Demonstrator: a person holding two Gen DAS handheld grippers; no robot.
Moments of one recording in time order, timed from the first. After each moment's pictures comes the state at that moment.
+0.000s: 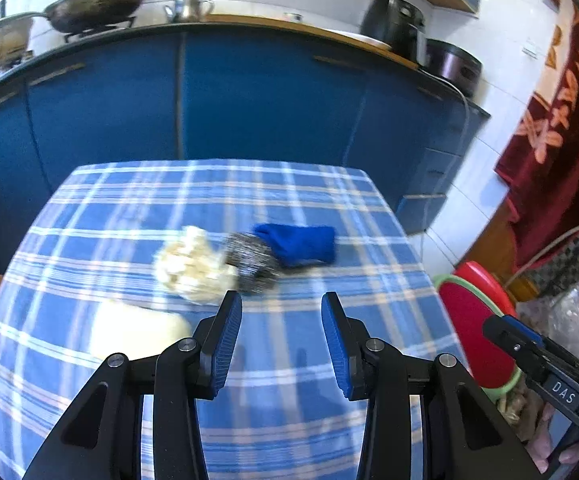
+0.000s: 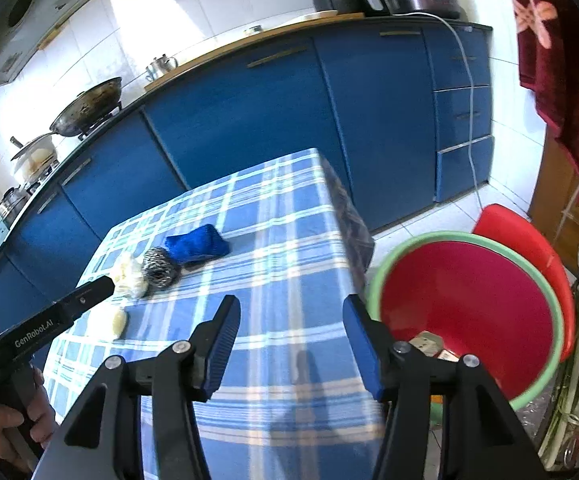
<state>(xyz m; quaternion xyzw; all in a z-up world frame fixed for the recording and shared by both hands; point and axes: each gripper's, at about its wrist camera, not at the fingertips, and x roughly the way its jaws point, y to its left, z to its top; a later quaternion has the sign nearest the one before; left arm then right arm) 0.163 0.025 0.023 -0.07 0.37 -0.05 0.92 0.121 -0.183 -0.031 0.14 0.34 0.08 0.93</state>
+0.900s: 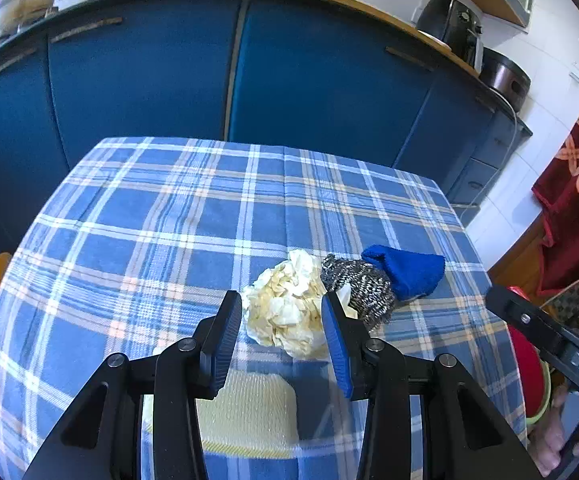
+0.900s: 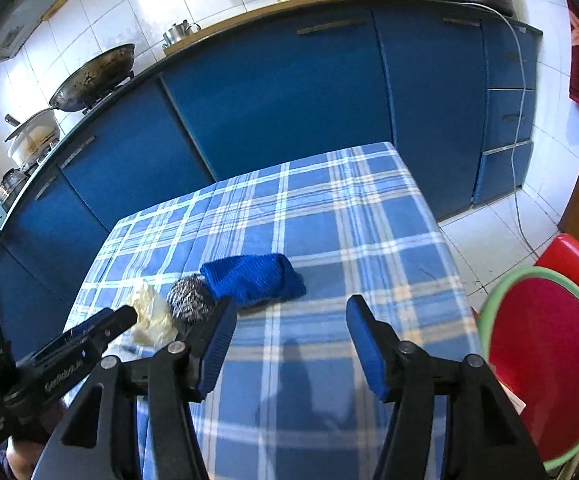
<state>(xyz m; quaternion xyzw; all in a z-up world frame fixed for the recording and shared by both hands) 0.230 0.091 -0.017 -0.10 0.40 -0.02 0.91 0.222 -0.098 -0.037 0.12 0.38 0.10 0.91</state>
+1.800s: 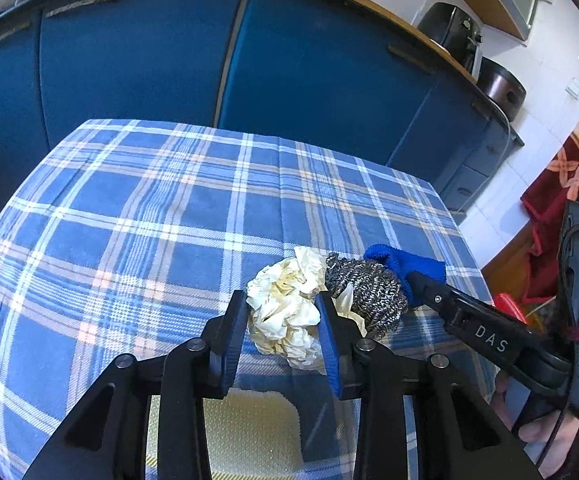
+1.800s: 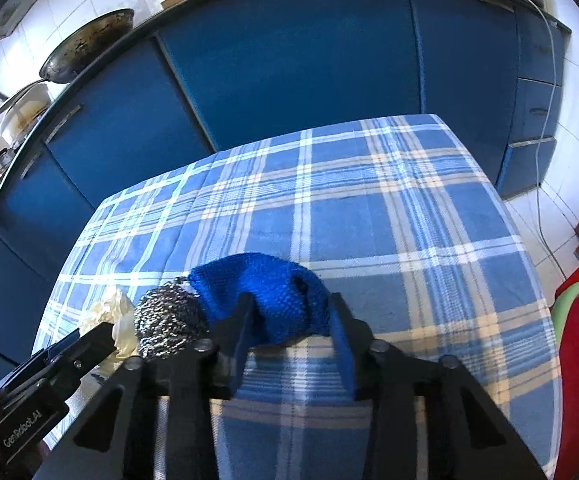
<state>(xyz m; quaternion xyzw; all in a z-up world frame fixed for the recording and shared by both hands) 0.241 0.099 -0.036 -0.14 0.40 -0.05 0.91 0.271 -0.063 -0.079 0.10 0.40 0.12 0.90</state>
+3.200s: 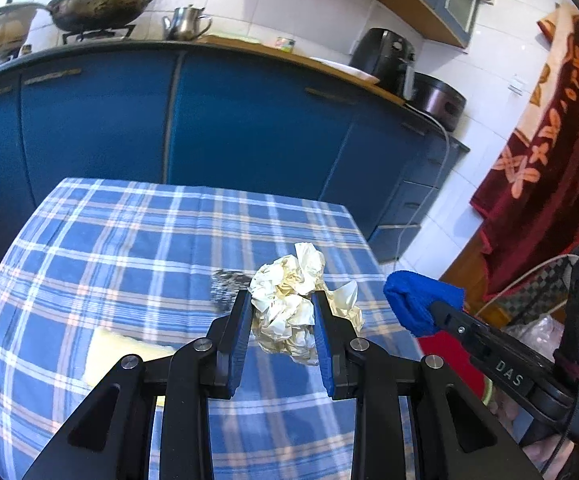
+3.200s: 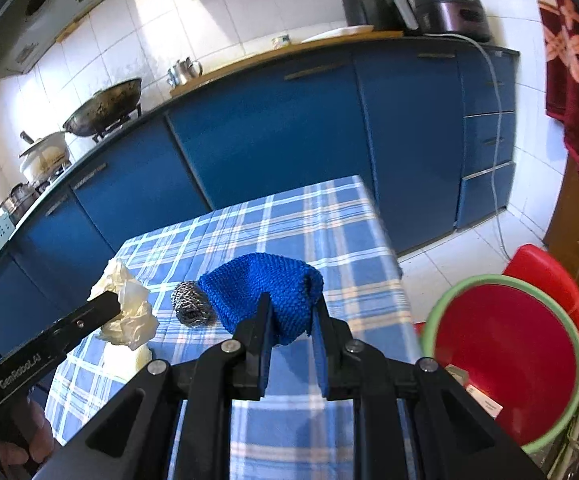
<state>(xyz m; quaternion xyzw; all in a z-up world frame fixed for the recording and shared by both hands) 0.166 0.033 0.042 -0.11 0.33 -0.11 0.93 0.143 -0.149 -0.005 0.12 0.31 0.08 0.94</state>
